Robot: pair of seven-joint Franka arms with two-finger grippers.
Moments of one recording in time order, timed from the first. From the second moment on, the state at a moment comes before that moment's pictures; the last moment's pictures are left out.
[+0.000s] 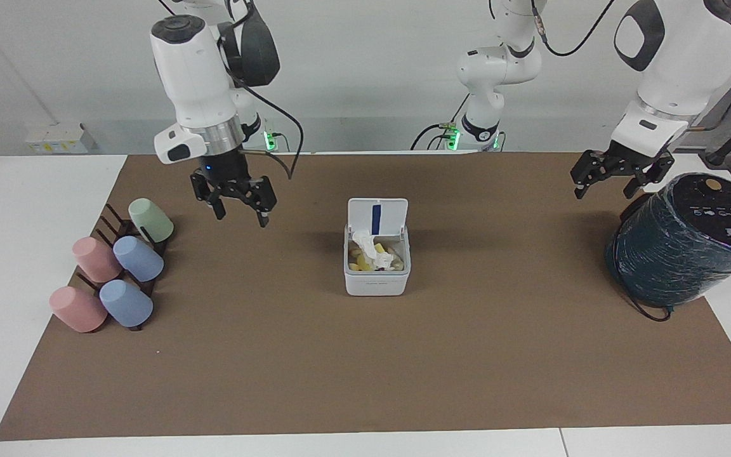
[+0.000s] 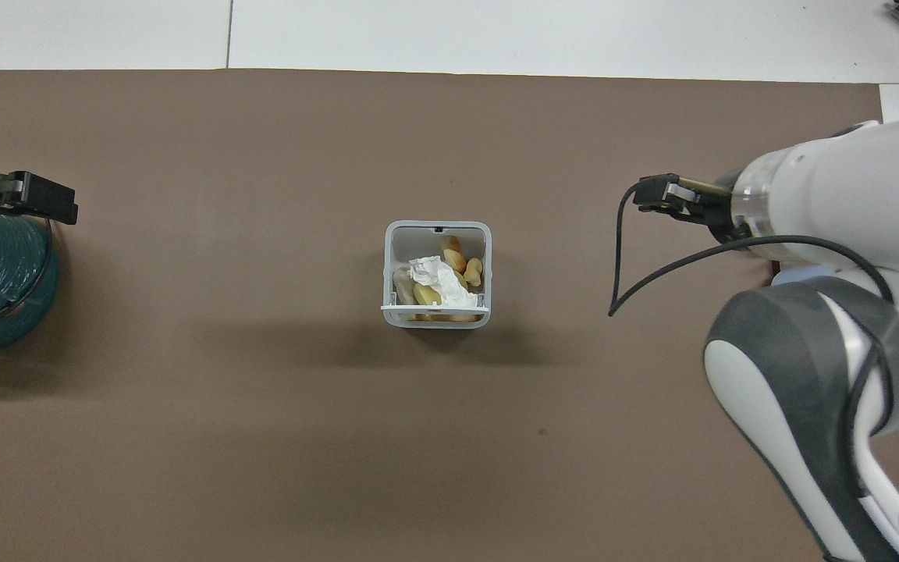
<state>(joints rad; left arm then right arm) 0.04 0.09 -0.10 -1.50 0.04 1.63 0.05 0.14 -0.01 0.06 -1.78 -0.03 1.99 0.52</state>
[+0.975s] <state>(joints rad) 0.01 0.07 -0.09 -1.53 0.04 1.63 0.05 0.02 0.01 0.06 -1.60 -0.04 1.64 0.31</state>
